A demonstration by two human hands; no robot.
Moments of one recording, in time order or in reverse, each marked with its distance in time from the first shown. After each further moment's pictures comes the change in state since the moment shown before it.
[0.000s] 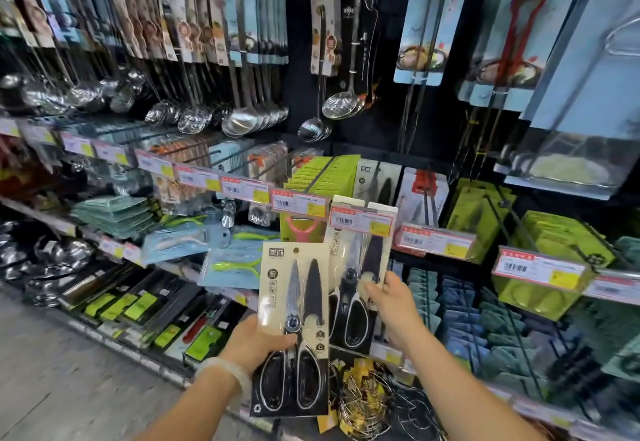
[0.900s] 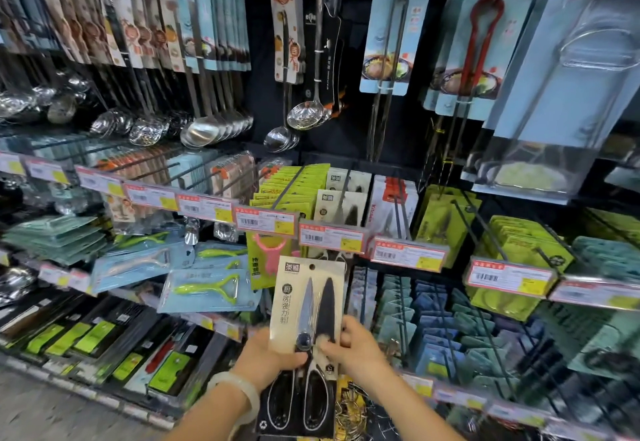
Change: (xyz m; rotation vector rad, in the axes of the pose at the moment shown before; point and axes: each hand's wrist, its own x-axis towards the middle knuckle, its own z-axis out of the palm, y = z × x) left_hand 0.034 0.010 0.049 0.142 -0.076 0.034; right_hand -0.023 0.026 0.009 -0.123 -0.229 0.018
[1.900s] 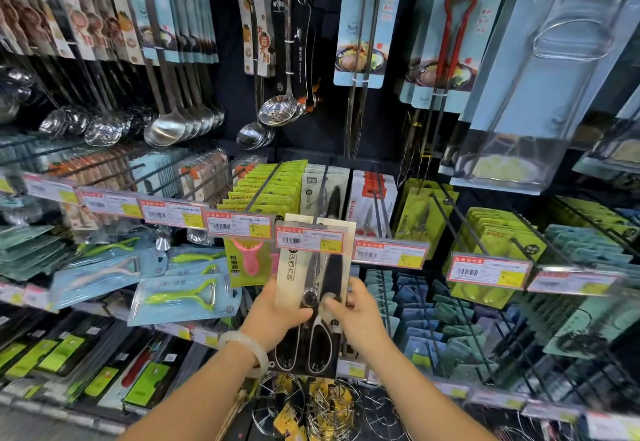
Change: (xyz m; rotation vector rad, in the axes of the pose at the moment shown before) left_hand 0.025 0.063 0.020 0.116 -0.038 0.285; right_hand 0.018 -0.028 -0.031 0.076 0.244 -0.237
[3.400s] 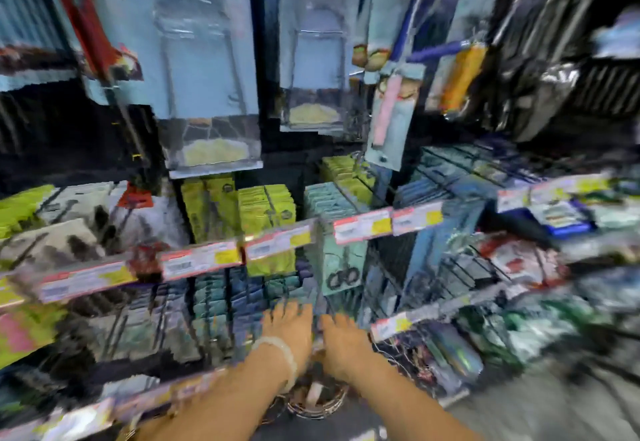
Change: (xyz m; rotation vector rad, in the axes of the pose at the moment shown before) left_hand -0.052 0.103 0.335 1.260 -0.613 0.274; right_hand -0.120 0.089 -0.275 -1.104 -0.003 0.428
